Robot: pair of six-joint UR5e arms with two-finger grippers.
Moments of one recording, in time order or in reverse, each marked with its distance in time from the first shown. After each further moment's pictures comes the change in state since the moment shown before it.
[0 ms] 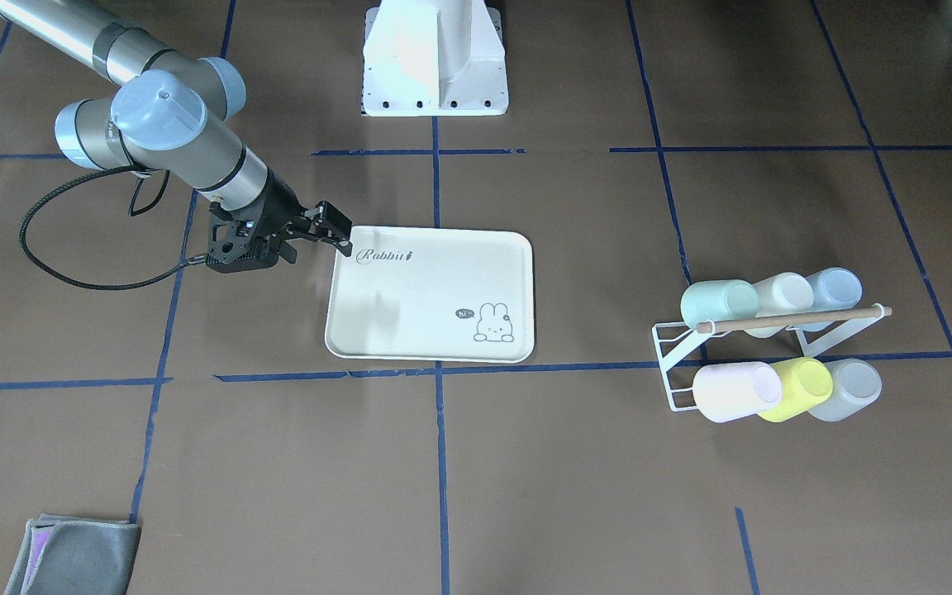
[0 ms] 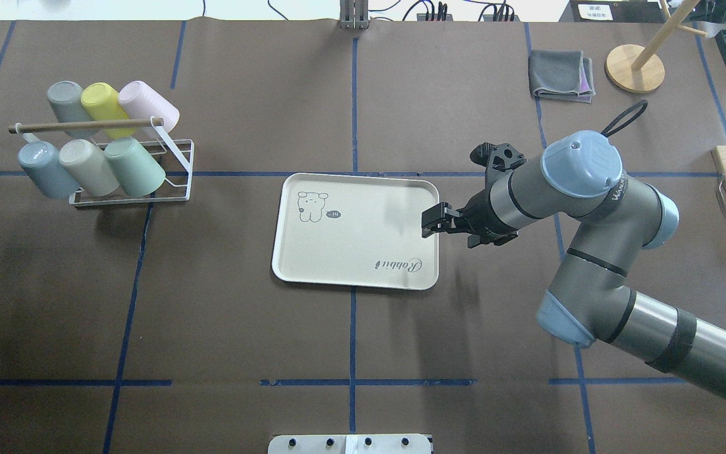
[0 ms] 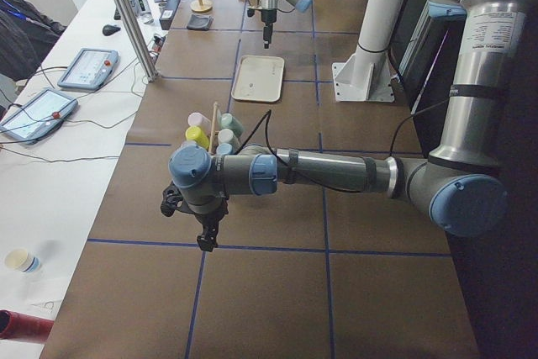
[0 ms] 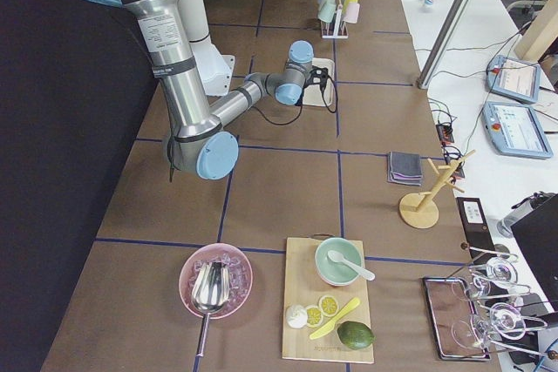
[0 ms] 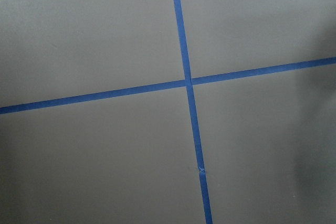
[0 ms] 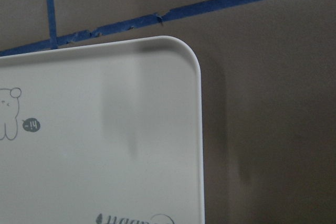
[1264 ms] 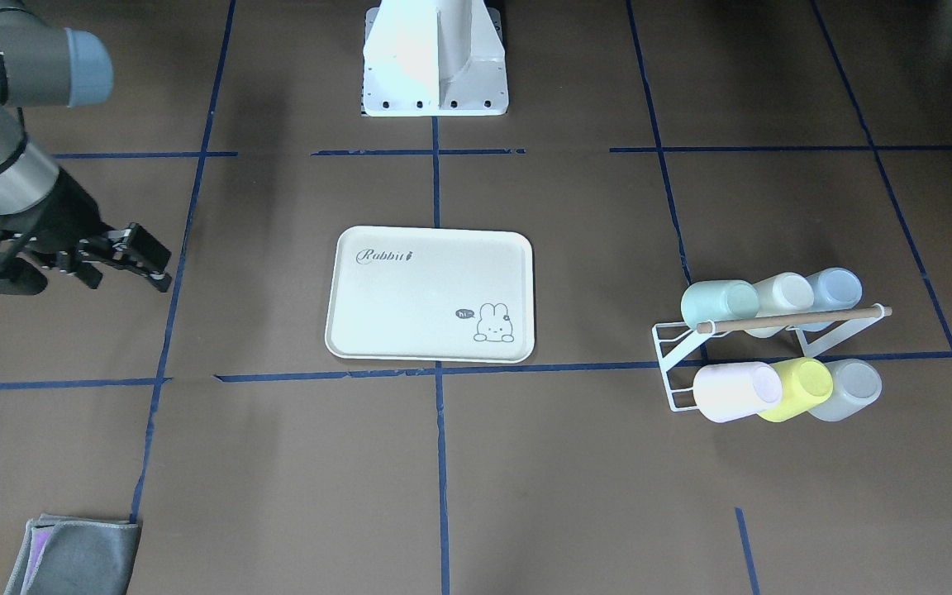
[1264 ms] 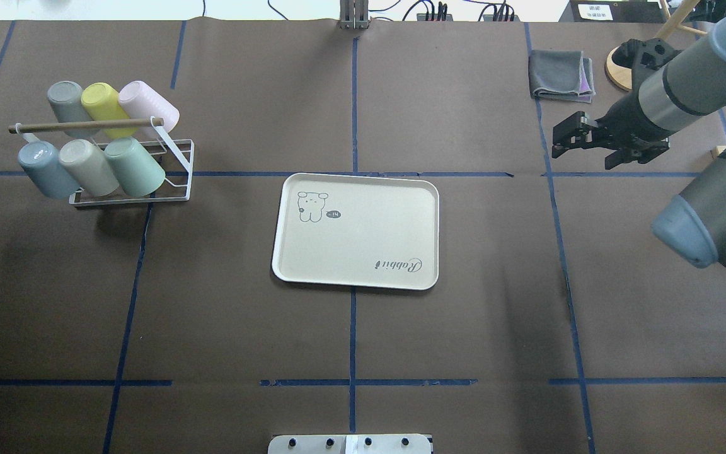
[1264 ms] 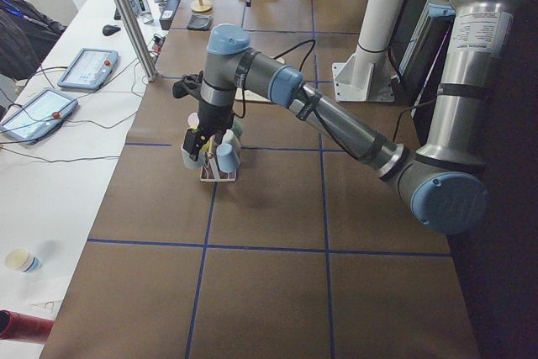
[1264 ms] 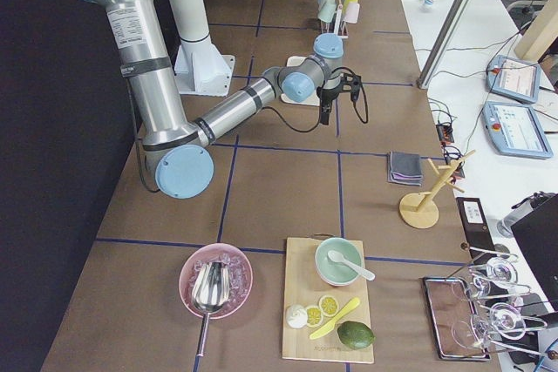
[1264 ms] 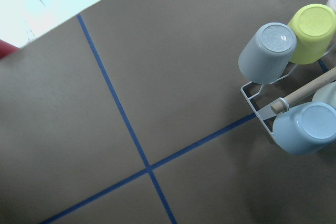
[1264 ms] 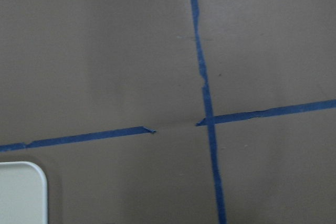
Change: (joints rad) left arm 0.170 -0.010 -0.485 0.012 0.337 0.010; right arm 0.345 -0.144 0.183 -0.405 0.080 -0.386
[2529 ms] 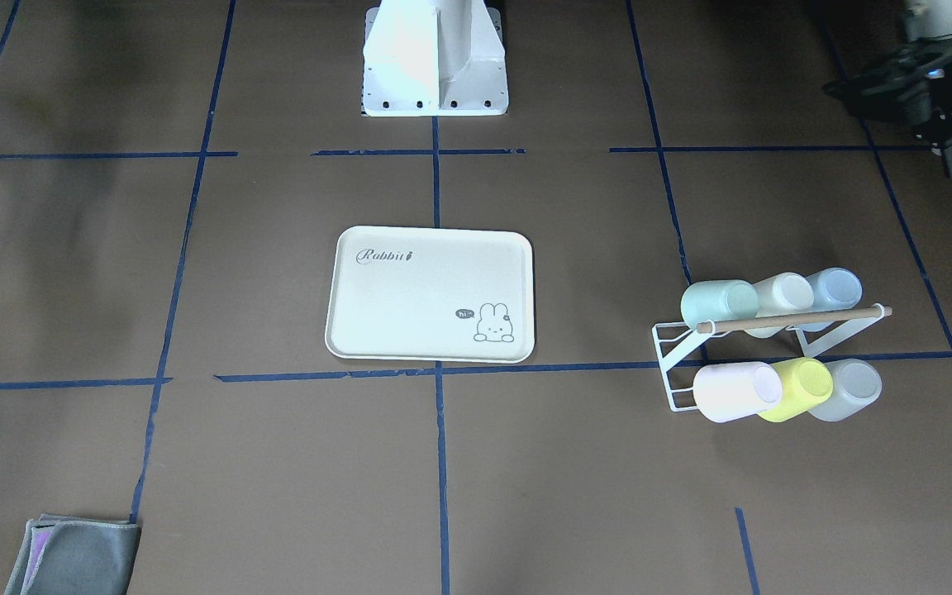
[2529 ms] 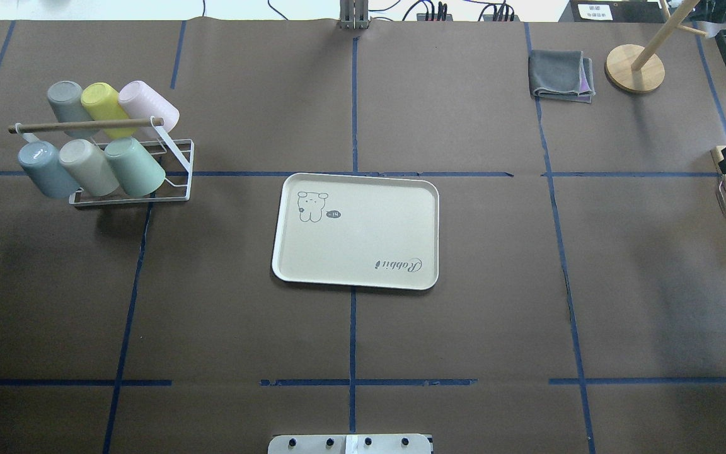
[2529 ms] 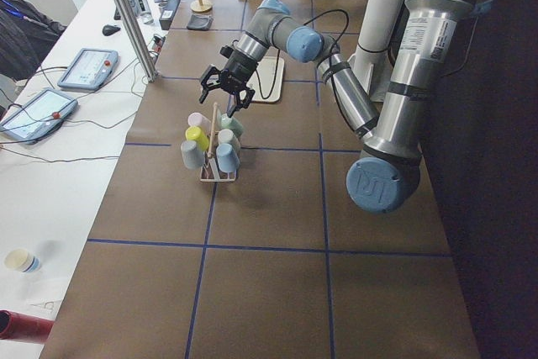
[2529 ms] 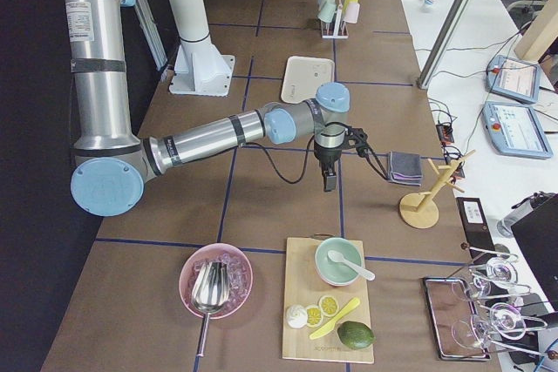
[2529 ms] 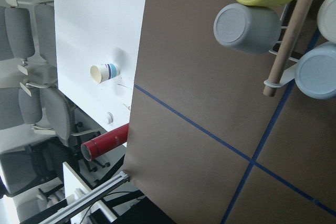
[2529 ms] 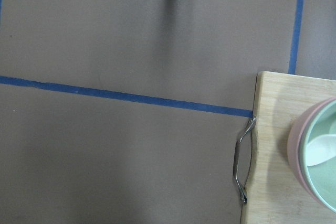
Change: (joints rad) left arm 0.538 -0.150 -0.232 0.357 0.785 0.278; right arm 0.271 -0.210 -0.022 -0.160 0.009 -0.699
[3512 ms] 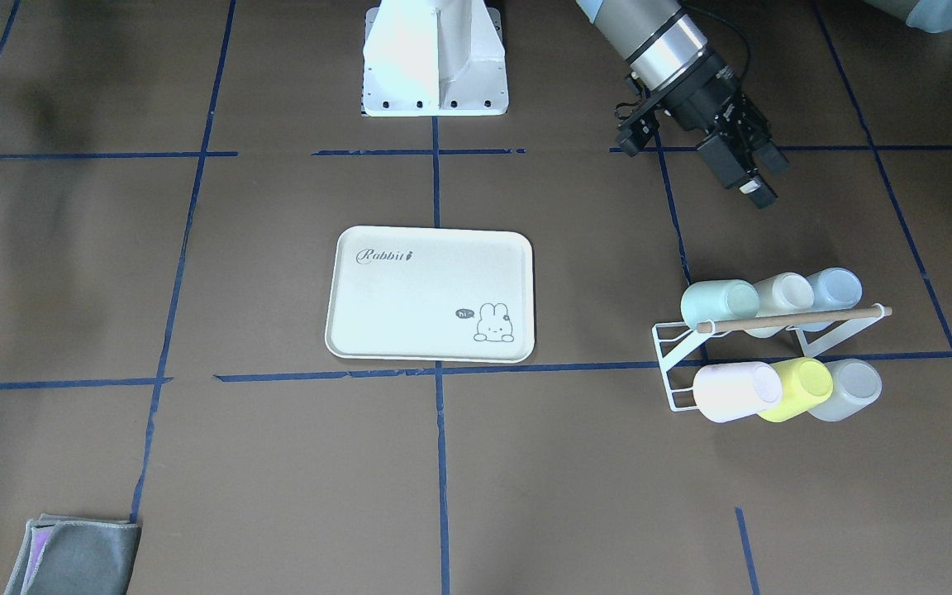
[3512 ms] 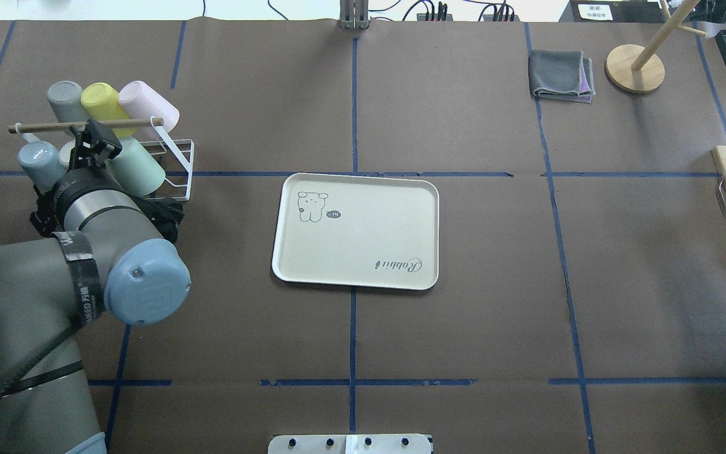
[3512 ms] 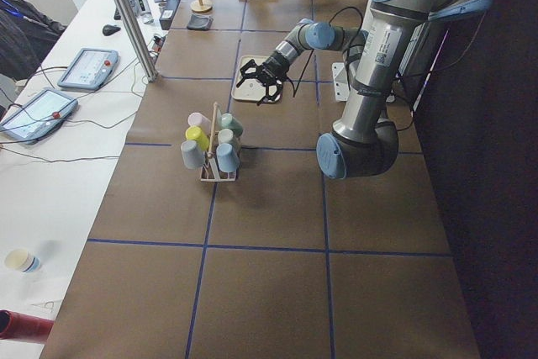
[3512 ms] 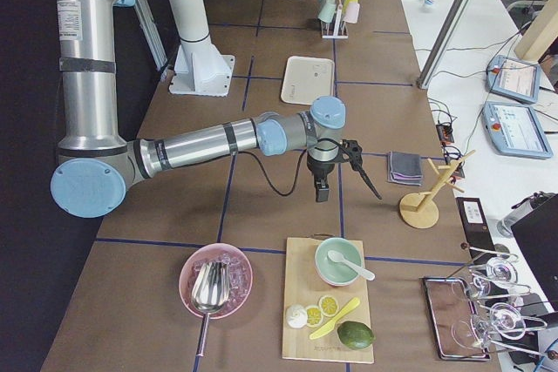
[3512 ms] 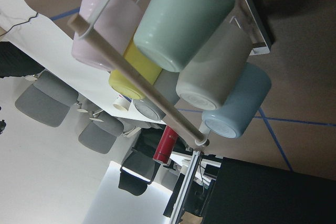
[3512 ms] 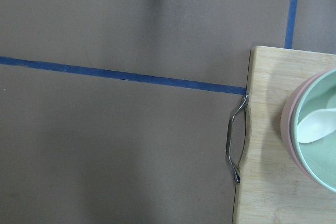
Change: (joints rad) left arm 0.479 -0.167 0.143 0.420 0.432 0.029; right arm 0.030 -0.037 -0.008 0.006 0.059 -0.032
